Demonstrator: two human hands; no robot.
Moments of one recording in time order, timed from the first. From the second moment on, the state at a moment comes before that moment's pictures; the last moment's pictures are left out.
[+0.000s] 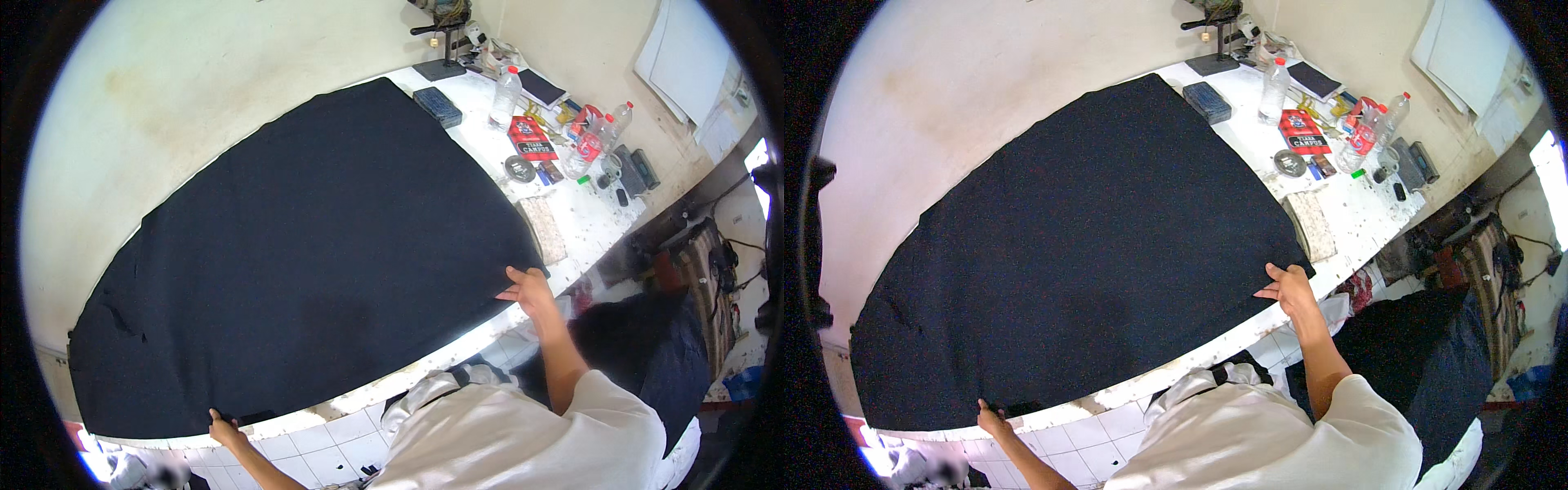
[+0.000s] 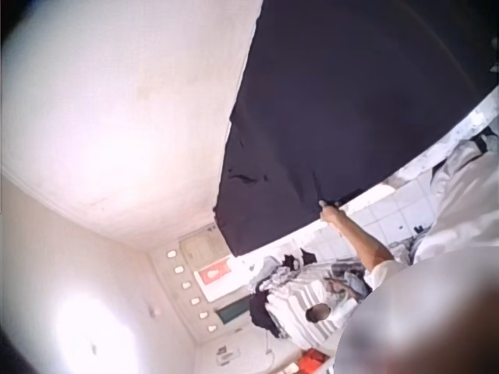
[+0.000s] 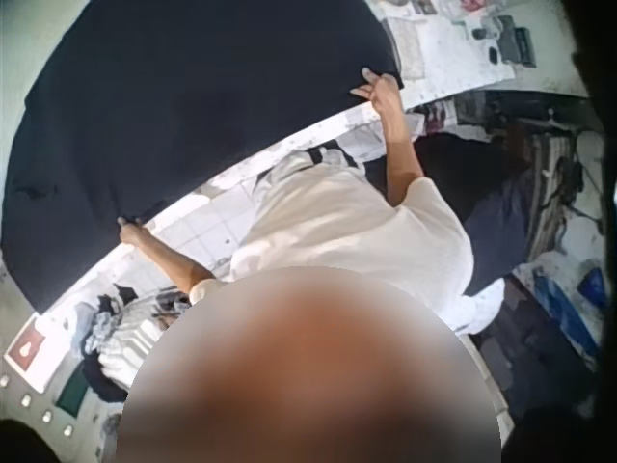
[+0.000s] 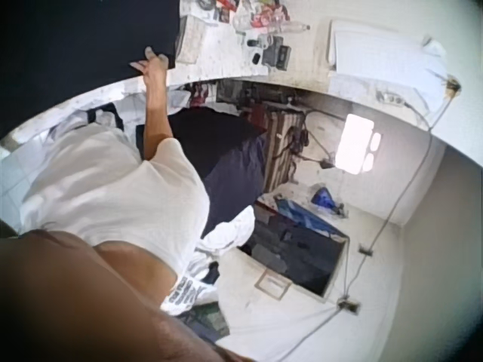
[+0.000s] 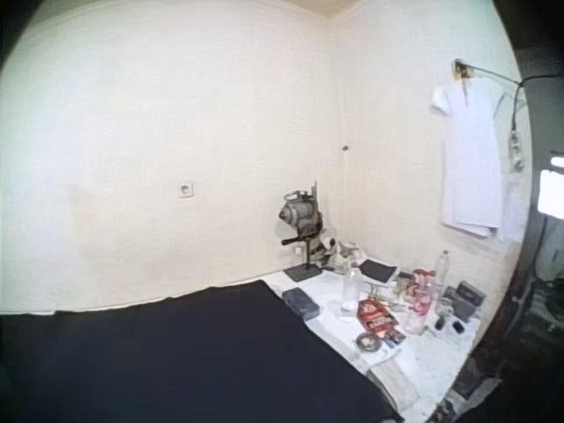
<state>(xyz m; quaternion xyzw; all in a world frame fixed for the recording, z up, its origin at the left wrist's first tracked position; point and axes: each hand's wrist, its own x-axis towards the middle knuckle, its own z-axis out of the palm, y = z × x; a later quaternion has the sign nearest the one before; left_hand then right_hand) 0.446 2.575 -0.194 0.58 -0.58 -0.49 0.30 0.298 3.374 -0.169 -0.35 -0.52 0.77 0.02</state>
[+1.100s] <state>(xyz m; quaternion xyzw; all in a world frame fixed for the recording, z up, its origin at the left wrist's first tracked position) 0.464 2.555 -0.222 0.55 -0.69 -0.27 0.38 0.303 3.430 -0.164 -0.38 -0.64 0.67 0.06</state>
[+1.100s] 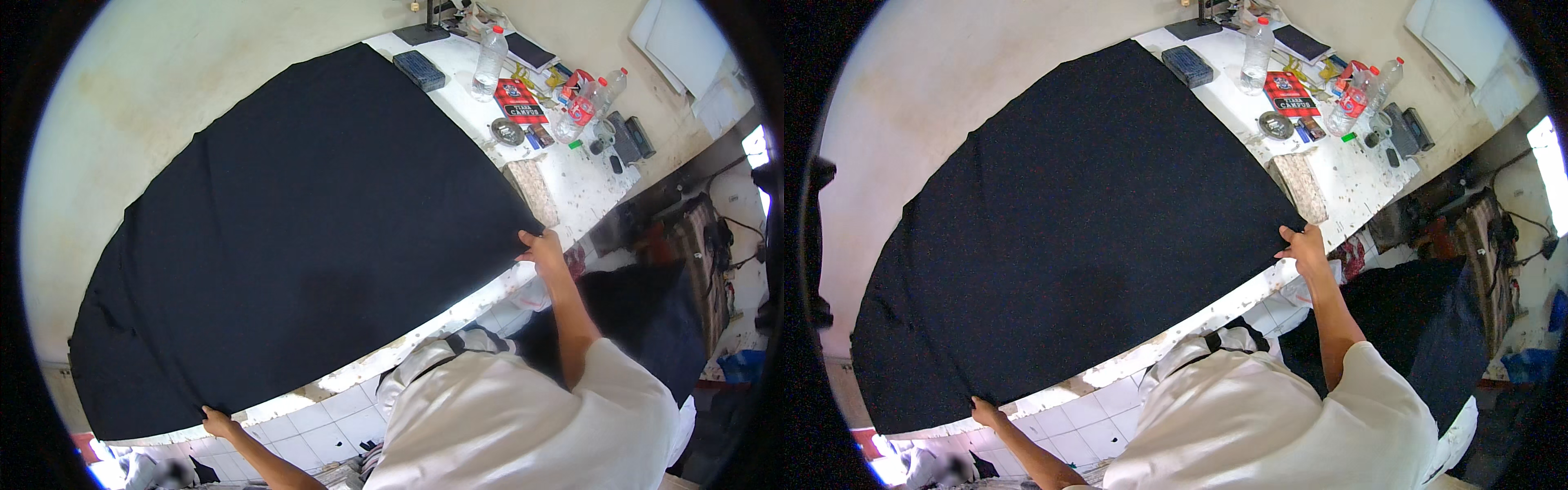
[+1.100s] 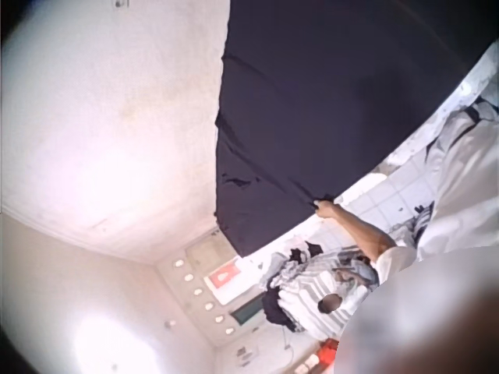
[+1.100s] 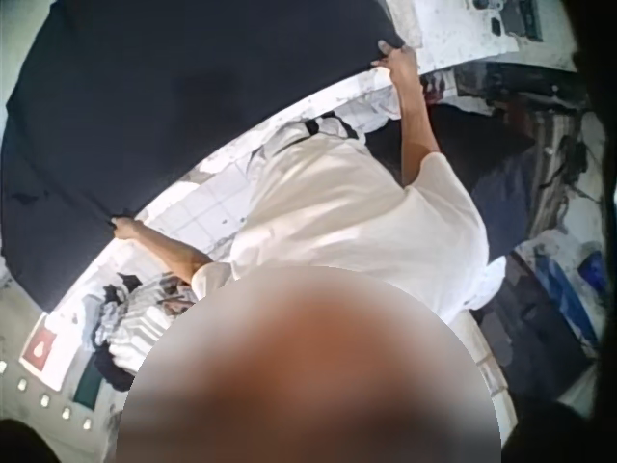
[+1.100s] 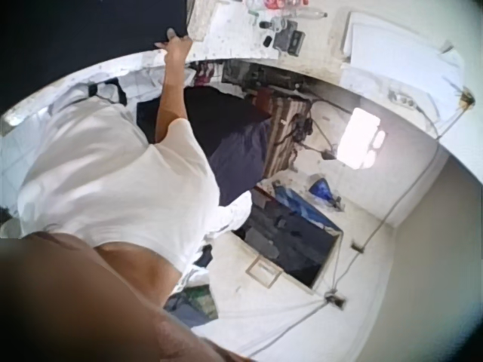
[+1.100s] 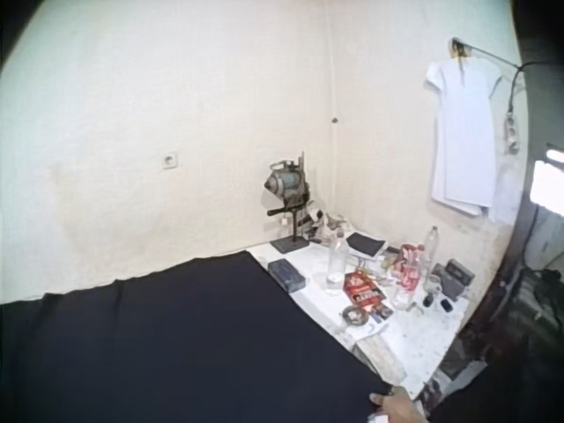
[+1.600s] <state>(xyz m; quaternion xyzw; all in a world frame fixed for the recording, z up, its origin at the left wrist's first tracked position) 0.472 2.528 -0.262 0.56 -0.78 -0.12 0.25 0.303 3.442 -0.162 -0.42 -0.67 0.61 -0.03</state>
